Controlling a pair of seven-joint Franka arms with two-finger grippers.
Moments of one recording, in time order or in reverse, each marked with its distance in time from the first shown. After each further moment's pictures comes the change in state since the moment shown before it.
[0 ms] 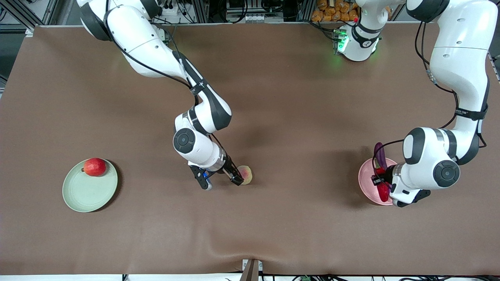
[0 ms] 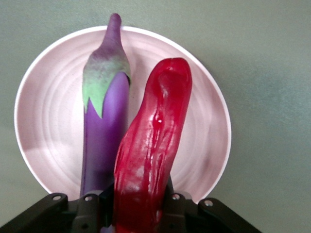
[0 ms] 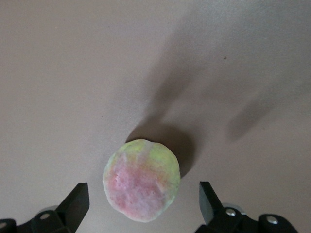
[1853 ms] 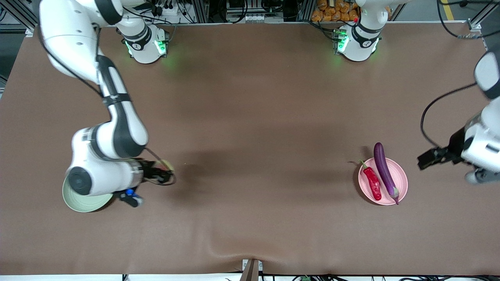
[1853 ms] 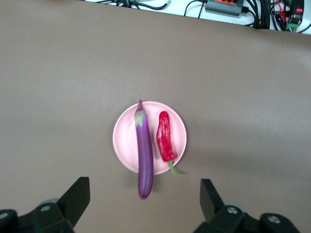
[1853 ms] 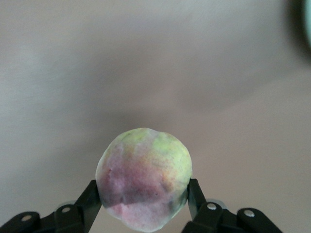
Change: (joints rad) left arm 0.001 -0.442 -0.014 0.147 0.000 -0.294 0.237; right arm -0.371 -0.112 -0.039 0.138 -0.166 -0.750 -0.771
